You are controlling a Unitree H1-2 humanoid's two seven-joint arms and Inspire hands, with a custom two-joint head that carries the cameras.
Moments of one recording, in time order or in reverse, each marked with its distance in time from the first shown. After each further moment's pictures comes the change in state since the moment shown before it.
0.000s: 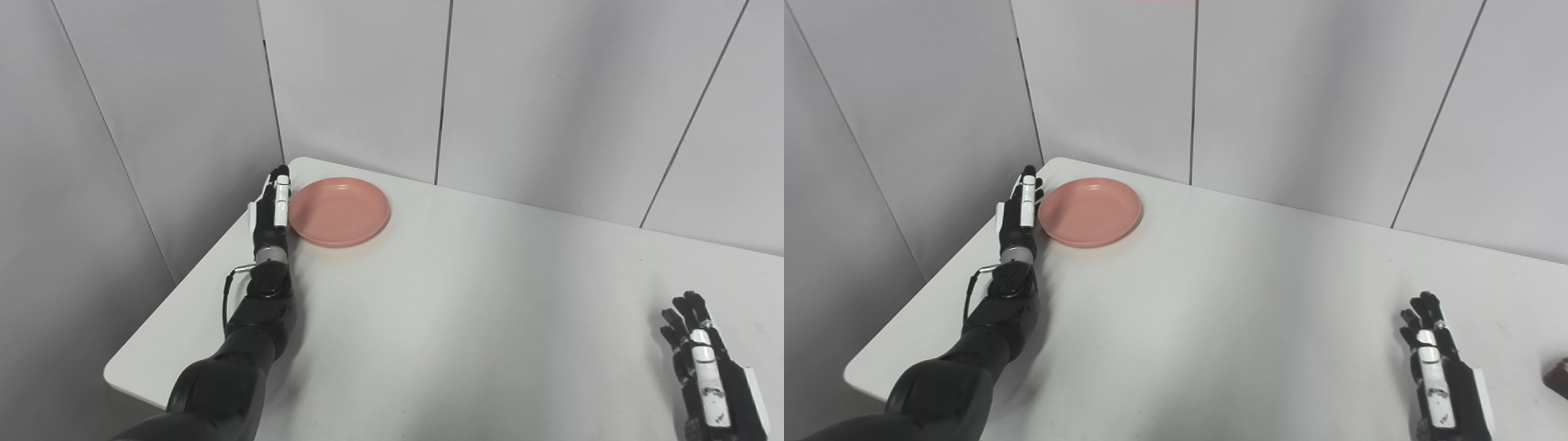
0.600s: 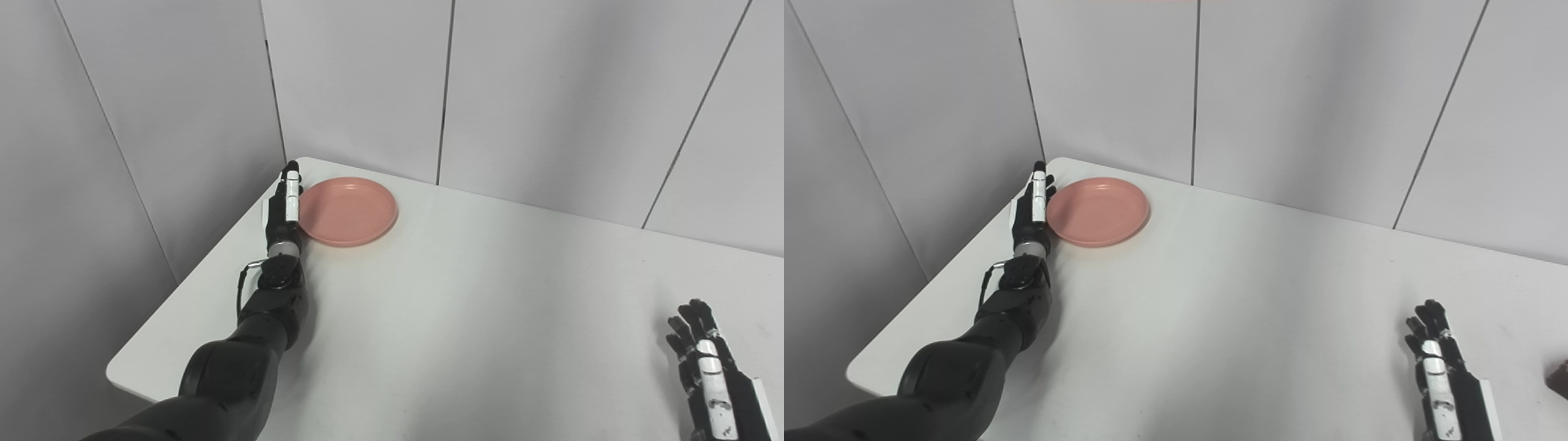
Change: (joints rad) left arm -0.079 -0.009 0.029 0.133 -0.093 -0.035 -0.094; right arm 0.031 -0.004 0.000 -0.042 0.004 0.005 0.001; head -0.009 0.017
